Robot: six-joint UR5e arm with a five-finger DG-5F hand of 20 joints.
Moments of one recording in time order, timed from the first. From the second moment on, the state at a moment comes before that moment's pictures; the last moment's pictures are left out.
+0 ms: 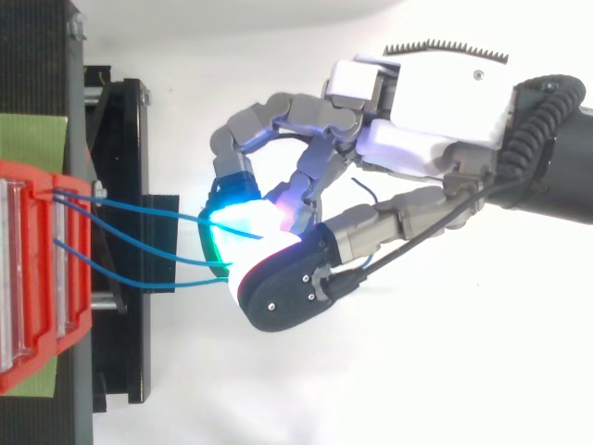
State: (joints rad) arm 0.17 -2.25 -1.20 -2.87 -1.27 0.05
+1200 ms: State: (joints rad) arm 0.17 -2.25 -1.21 -2.86 -1.27 0.05
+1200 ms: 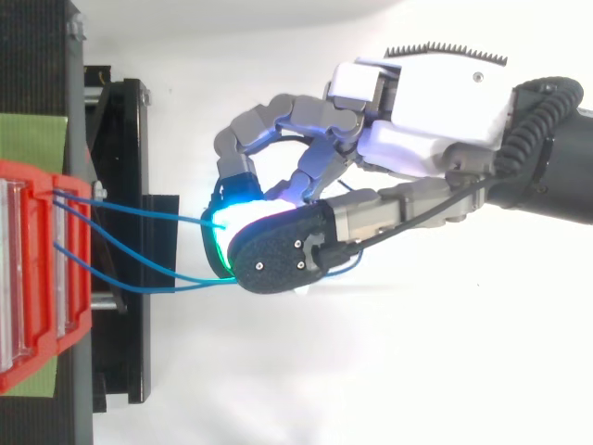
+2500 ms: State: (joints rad) arm 0.17 -2.25 -1.22 -2.86 -1.27 0.02
